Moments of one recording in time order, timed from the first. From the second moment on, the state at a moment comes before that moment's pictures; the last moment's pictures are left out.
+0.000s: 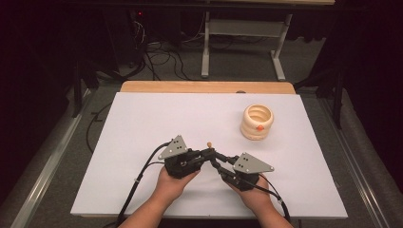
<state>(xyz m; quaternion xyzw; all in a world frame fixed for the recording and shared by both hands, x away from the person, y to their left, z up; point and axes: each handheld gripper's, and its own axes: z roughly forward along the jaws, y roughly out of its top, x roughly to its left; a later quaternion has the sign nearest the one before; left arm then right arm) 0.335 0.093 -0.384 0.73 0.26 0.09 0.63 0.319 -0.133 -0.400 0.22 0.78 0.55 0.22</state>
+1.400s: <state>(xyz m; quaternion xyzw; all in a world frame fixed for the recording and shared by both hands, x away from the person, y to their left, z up) 0.338 0.115 -0.377 0.74 0.28 0.13 0.60 0.324 -0.146 -0.397 0.24 0.77 0.54 0.23</state>
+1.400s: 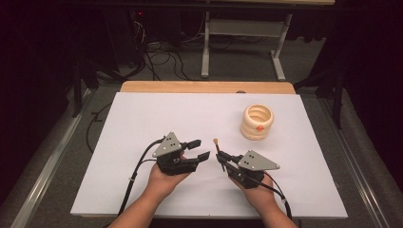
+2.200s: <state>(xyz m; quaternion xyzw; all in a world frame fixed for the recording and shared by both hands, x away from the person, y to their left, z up) 0.329 0.175 -0.394 0.76 0.32 0.19 0.54 0.328 -0.161 -0.394 0.26 0.76 0.54 0.25</state>
